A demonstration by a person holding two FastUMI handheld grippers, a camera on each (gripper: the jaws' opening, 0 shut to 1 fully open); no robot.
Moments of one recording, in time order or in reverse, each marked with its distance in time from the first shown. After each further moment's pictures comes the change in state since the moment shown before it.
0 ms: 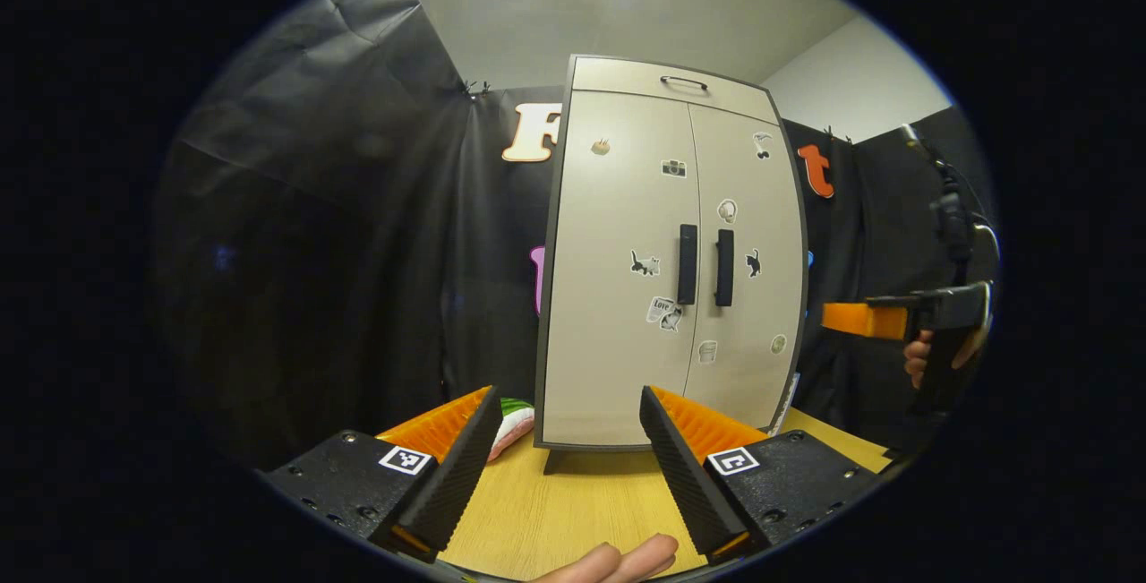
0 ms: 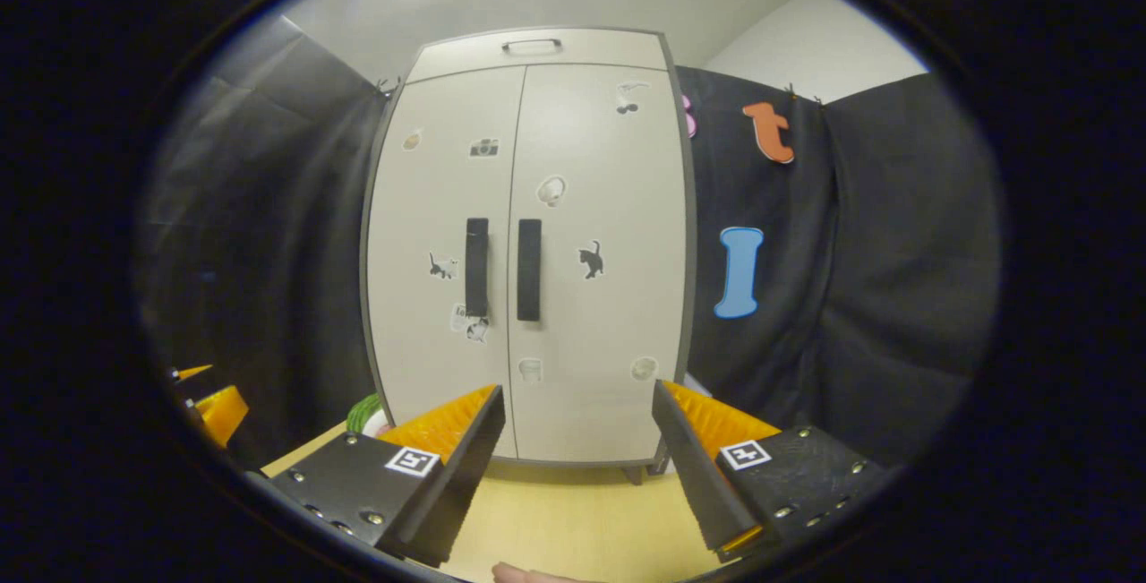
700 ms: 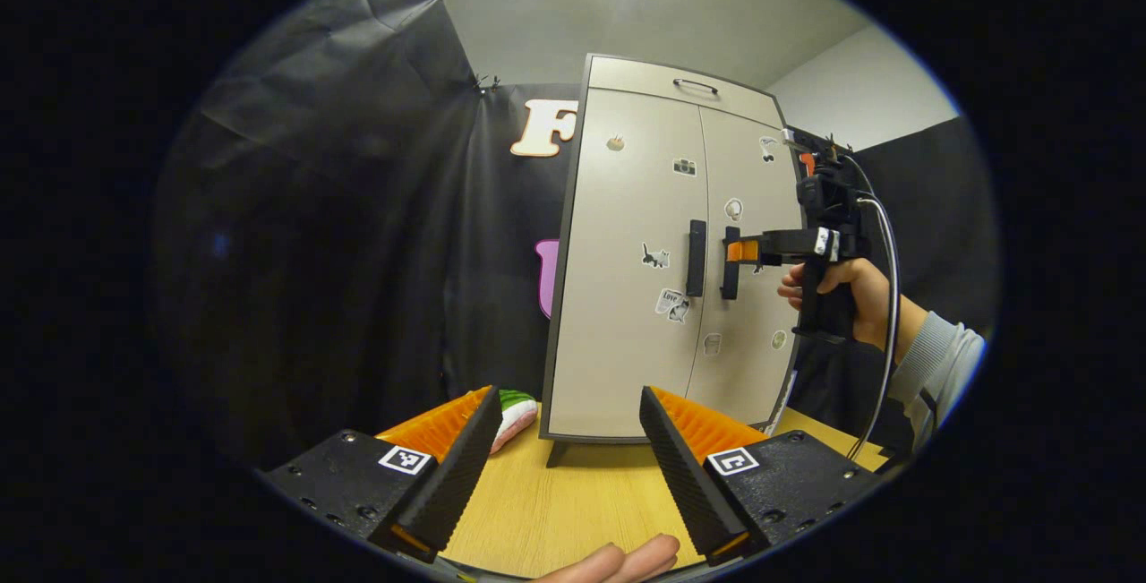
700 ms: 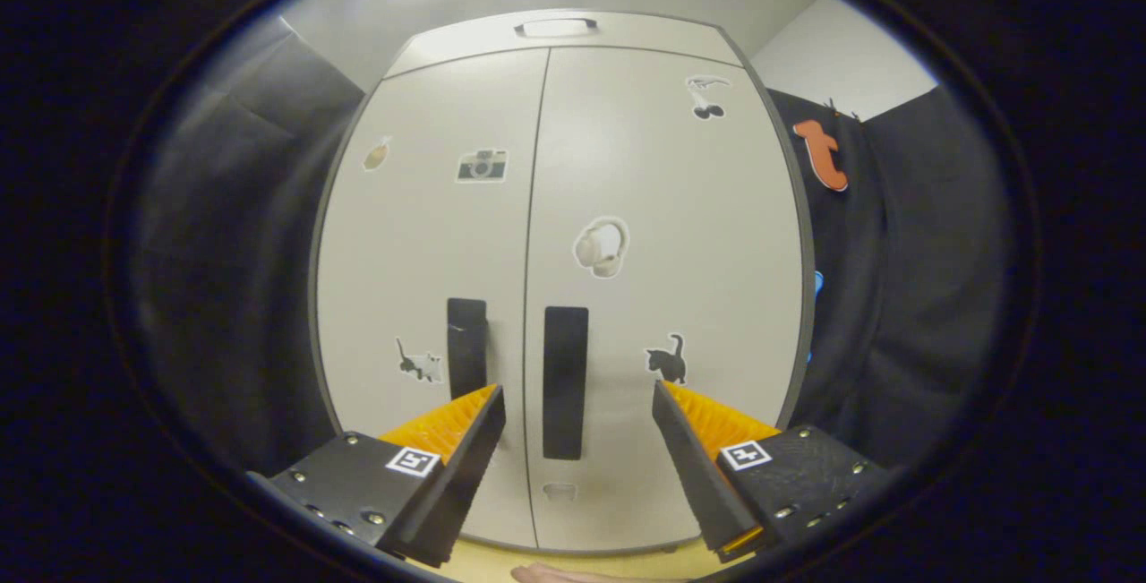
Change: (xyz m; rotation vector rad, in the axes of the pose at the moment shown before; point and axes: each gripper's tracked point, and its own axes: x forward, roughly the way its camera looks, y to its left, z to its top) left arm -0.009 0.026 -0.020 -0.034 0.017 -0.016; right arm 0.171 0.029 0.060 0.002 -0.097 -0.038
